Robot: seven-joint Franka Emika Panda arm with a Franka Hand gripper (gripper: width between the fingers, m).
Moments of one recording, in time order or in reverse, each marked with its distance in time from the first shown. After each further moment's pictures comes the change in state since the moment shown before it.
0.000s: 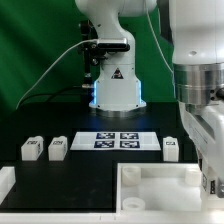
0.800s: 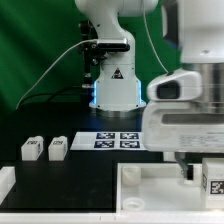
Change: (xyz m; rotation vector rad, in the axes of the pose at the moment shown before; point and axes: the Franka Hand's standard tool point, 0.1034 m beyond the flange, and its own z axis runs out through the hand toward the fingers) arm -0.012 0.006 -0.002 -0.054 0.011 -1.277
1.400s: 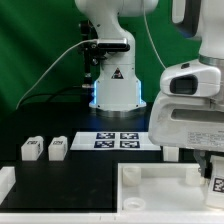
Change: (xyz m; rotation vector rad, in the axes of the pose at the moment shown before) arm 0.010 -0.002 -0.005 -0.068 -0.052 0.102
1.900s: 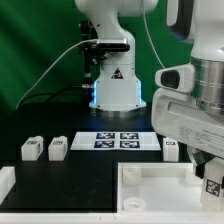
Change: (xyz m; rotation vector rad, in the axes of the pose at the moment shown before) arm 0.007 0.013 0.003 0.001 0.012 0.756
